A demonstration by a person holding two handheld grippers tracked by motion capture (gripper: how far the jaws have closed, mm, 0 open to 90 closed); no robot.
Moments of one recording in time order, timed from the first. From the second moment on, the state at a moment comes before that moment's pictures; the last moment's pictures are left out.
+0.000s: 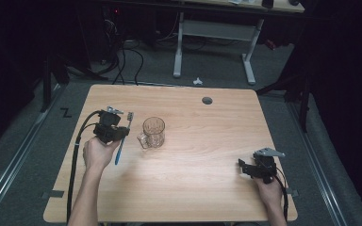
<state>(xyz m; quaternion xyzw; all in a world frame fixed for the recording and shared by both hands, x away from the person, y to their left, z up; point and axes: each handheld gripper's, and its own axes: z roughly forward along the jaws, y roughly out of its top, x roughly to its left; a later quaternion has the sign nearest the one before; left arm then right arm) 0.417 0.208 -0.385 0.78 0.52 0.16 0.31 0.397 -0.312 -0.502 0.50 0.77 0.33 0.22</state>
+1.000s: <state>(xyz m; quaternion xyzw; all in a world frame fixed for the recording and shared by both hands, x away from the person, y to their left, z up) 0.396 0.198 -0.366 0.77 0.49 0.17 0.37 0.397 -0.311 -0.502 0.50 0.77 0.33 0.23</state>
